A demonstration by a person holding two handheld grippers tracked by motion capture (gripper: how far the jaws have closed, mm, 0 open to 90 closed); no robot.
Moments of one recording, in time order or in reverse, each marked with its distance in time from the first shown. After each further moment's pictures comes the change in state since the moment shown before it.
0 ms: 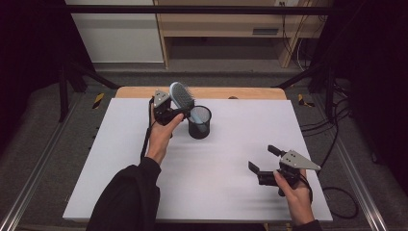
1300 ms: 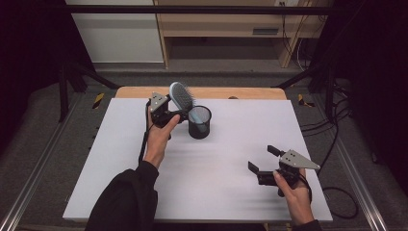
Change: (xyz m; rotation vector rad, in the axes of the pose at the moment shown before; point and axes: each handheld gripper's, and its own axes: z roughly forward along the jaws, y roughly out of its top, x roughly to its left) left arm -0.001 -0.001 -0.015 -0.064 -0.009 0.000; right arm 0.000 0.000 0.001 0.010 0.007 0.015
